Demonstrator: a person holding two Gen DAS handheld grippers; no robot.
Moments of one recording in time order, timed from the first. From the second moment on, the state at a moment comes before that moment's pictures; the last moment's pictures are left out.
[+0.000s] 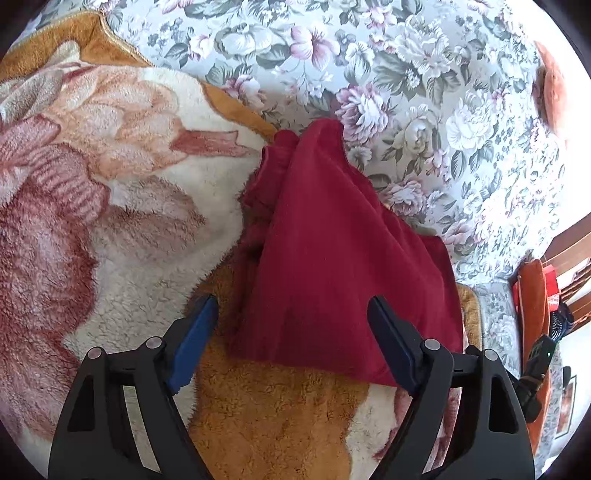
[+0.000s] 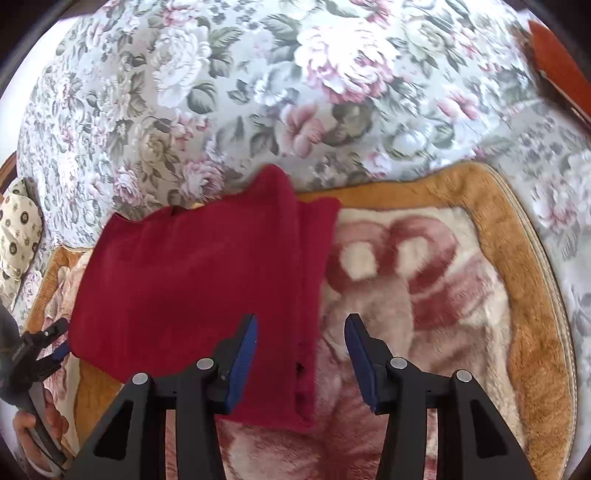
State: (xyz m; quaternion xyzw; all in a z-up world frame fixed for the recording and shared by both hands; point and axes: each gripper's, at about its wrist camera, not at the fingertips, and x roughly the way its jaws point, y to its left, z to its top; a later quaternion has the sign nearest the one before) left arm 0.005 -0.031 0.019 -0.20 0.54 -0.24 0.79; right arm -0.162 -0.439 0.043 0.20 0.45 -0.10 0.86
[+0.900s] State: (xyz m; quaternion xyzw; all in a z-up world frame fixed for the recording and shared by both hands) left arm -0.050 -0.034 0.064 -0.14 0.54 -0.30 0.77; right arm -0.221 -0.403 0.078 0.28 0.40 0.06 0.87
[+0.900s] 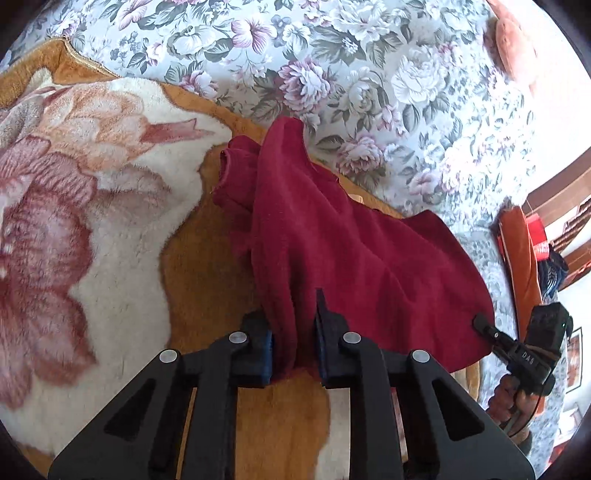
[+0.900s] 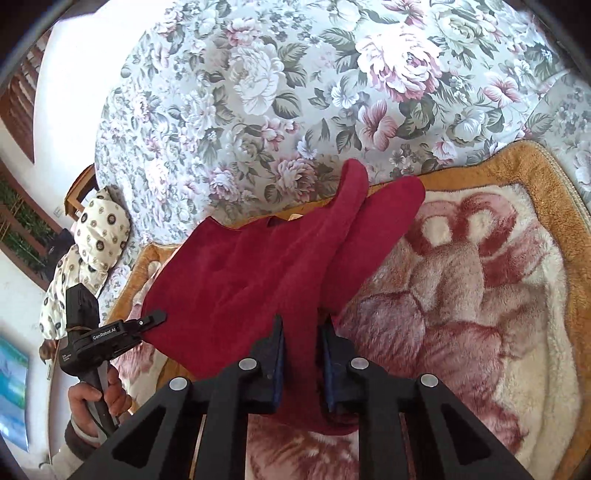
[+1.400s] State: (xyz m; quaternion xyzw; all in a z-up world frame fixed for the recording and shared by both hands) left arm -0.098 -0.001 0.075 -0.02 0.55 -0.26 0.80; right arm -0.285 -0.384 0.096 0.22 0.42 0.04 0.88
